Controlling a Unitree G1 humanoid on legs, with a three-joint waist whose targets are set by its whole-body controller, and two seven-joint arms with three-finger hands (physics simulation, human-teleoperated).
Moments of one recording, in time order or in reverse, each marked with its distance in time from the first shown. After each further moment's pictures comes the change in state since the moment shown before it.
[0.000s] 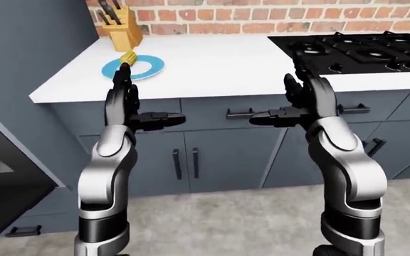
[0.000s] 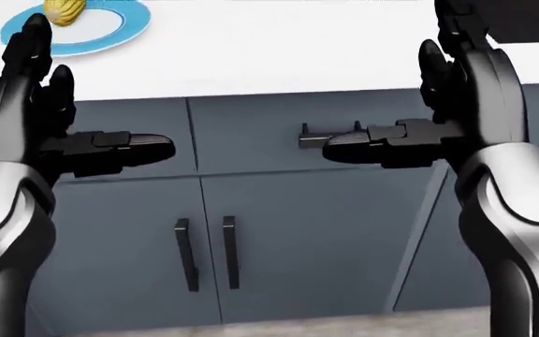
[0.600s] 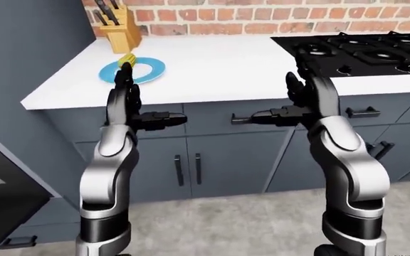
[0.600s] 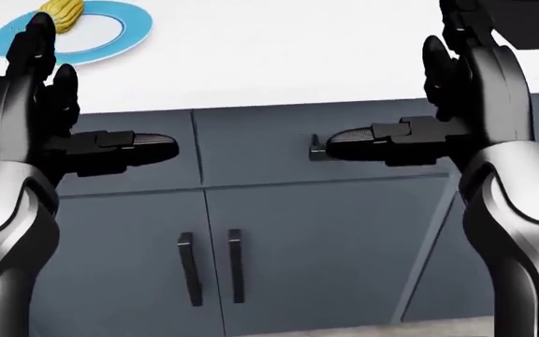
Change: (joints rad) left arm -0.002 -0.008 -0.005 0.001 0.002 -0.004 0.001; right arm -0.001 -0.007 -0.007 -0.005 0.008 -0.006 0.000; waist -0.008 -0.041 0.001
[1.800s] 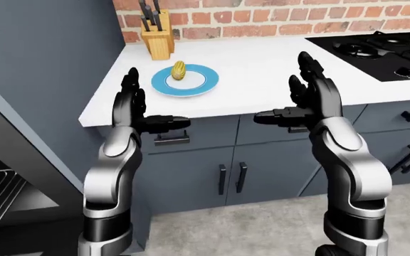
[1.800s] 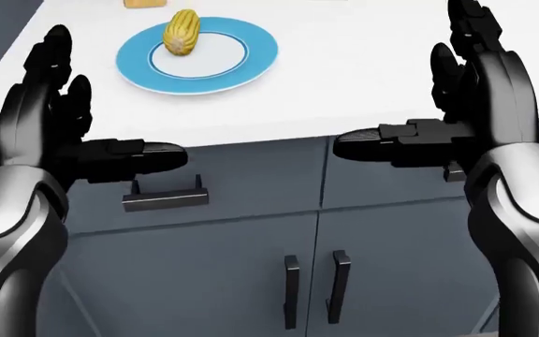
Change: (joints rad) left arm 0.004 -0.005 -0.017 0.019 -0.006 0.018 -0.010; right arm 0.004 -0.007 -0.014 0.008 0.004 0.020 -0.015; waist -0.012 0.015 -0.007
